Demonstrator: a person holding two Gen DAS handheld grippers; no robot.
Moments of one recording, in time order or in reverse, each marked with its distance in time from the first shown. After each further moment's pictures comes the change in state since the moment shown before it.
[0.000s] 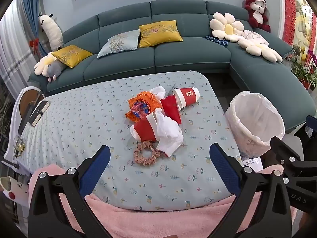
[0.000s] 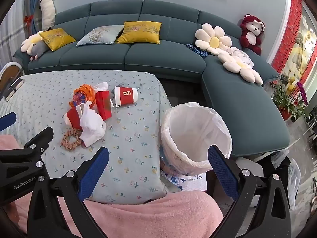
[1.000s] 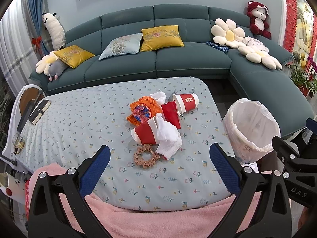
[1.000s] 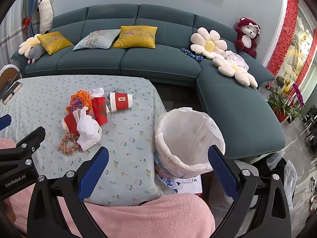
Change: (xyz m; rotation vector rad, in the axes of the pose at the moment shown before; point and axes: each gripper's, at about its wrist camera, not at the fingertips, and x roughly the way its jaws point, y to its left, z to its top) left arm -0.015 0.006 0.004 -0.042 -0.019 -0.019; right arm -0.011 -0.007 0.002 0.010 -0.027 -0.023
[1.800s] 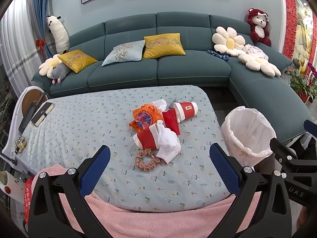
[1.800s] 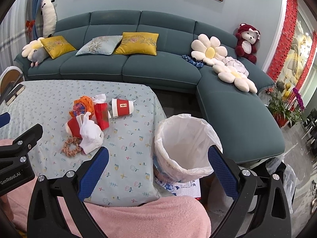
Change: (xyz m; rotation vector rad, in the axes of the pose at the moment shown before) left arm -0.024 0.000 0.000 -0.018 -0.053 0.008; right arm -0.017 -0.006 0.002 -0.007 -0.049 0.011
